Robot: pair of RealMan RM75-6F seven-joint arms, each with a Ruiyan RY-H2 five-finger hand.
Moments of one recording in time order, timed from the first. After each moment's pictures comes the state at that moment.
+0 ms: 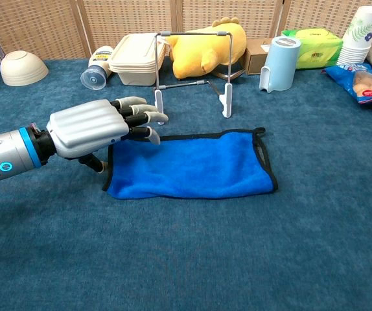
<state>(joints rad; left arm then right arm) -0.79 -1.89 0.16 -0.55 1.81 1.27 -0.16 0.14 -1.14 0.14 -1.93 -1.35 1.42 0.03</state>
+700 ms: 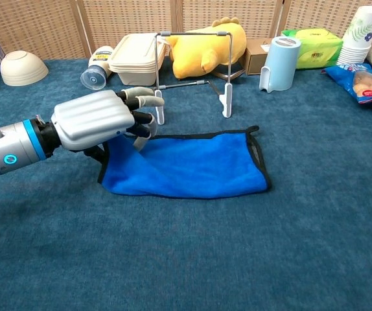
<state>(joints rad) -0.81 -1.90 0.15 -0.54 1.81 1.31 -0.17 0.13 -1.11 0.14 -1.94 -1.36 1.43 0.07</state>
